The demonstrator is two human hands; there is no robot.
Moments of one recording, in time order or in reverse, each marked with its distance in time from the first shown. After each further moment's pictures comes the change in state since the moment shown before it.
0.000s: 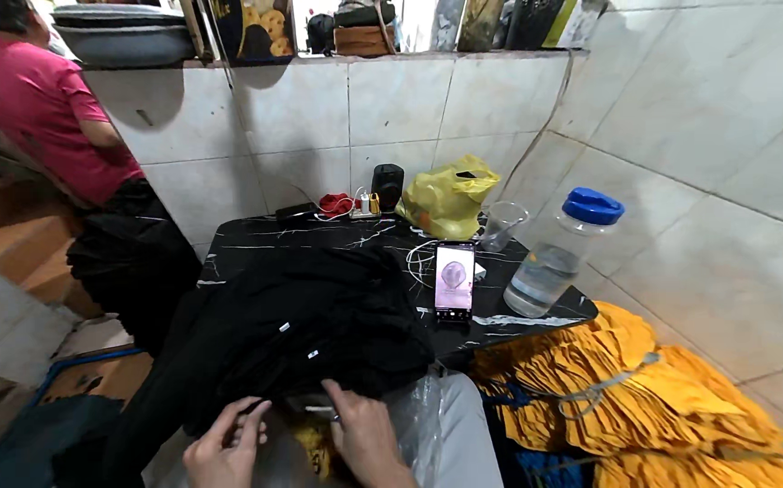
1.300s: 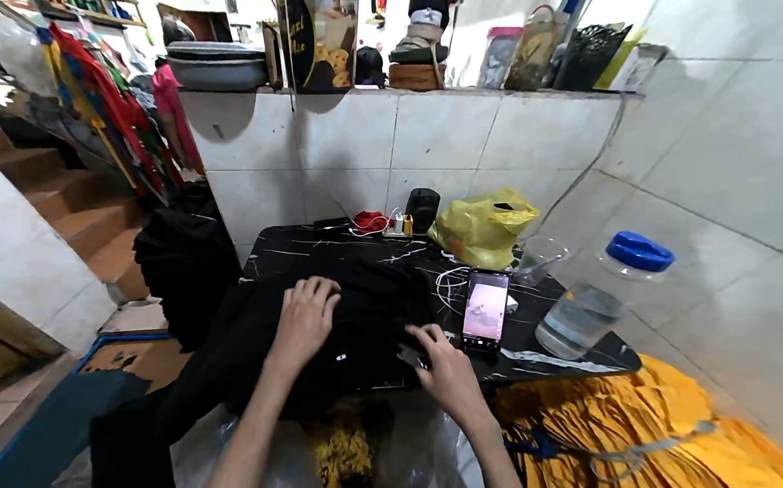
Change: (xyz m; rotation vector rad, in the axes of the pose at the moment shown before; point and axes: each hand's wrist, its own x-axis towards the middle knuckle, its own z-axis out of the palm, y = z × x) left_hand 0.161 0.068 0.050 0.514 -0.265 0.384; right_hand 0.068 0.089 -0.090 -0.097 0.060 0.044
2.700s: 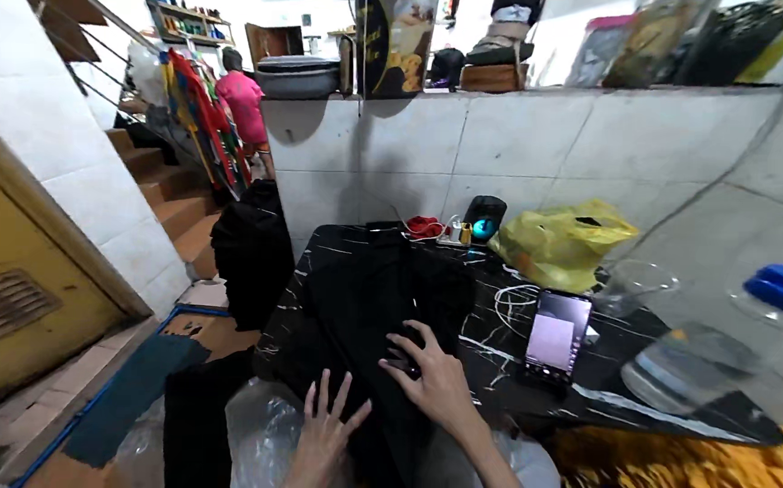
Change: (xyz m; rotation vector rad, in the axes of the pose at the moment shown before) left_hand -0.204 -0.023 0.069 0.189 0.004 0.094; right_hand 0.026 -0.069 0.046 0.168 0.073 -0.306
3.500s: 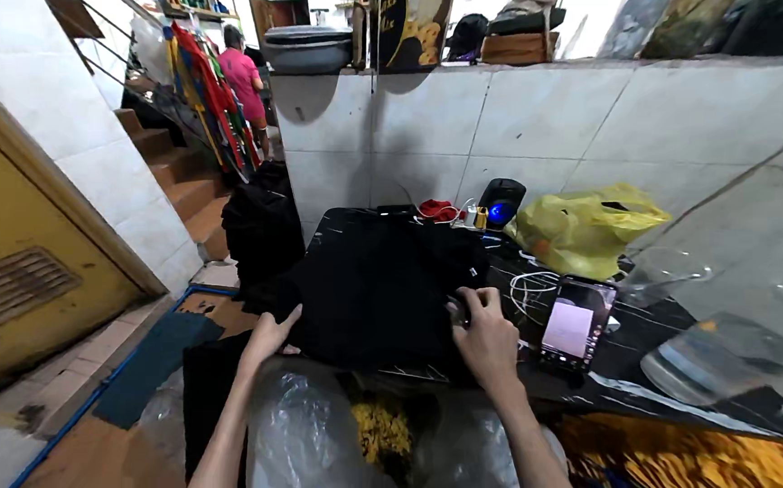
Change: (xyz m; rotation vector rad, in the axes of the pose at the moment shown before) left_hand 0.074 -0.136 -0.069 -0.722 -0.075 -1.117; right_hand 0.022 0.029 -0.033 -0.232 0.214 0.189
